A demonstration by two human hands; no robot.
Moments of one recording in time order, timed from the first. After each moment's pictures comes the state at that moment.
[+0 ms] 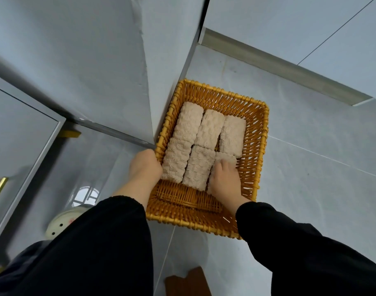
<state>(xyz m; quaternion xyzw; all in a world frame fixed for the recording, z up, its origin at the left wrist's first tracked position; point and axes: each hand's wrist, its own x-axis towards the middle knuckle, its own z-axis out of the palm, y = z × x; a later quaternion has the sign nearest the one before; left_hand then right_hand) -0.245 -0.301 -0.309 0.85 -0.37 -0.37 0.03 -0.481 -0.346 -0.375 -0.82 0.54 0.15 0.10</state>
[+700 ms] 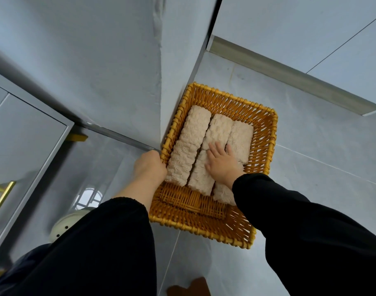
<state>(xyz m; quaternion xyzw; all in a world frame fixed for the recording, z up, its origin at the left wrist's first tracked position) -0.236 -0.314 -0.305 0.86 -0.37 -0.36 0.02 -0.439 -0.416 -0.377 -0.86 0.38 0.33 0.05</state>
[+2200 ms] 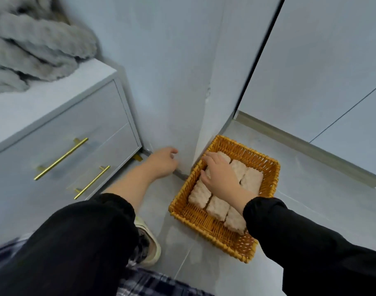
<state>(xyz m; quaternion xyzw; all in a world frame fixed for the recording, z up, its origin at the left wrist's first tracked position) -0.218 -0.235 -0.104 0.82 -0.36 -0.39 0.20 -0.384 -0.338 -0.177 -0.94 0.29 -0.08 0.14</state>
